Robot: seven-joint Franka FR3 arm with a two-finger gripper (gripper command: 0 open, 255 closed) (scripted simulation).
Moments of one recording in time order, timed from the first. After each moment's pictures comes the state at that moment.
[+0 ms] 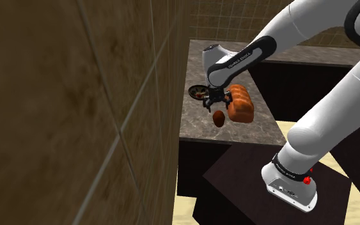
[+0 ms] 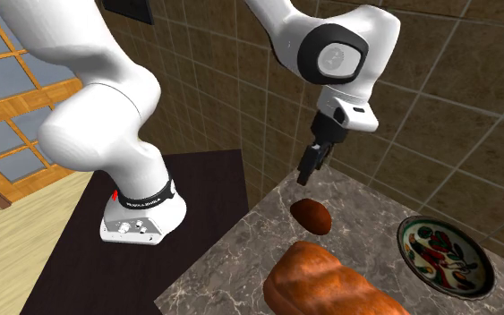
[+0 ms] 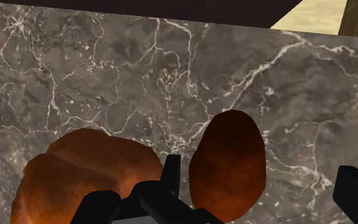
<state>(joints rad) -0.26 -0.09 0.24 -2.50 -0.16 2.17 0.85</state>
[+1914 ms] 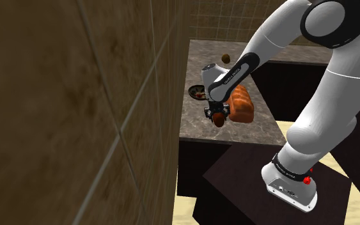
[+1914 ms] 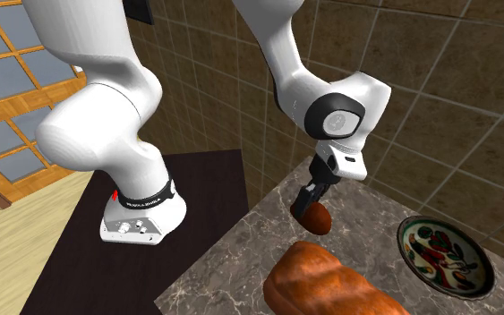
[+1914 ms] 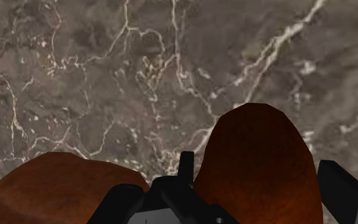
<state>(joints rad) -0.29 0.16 0.20 -2.49 -0.32 2.36 1.05</state>
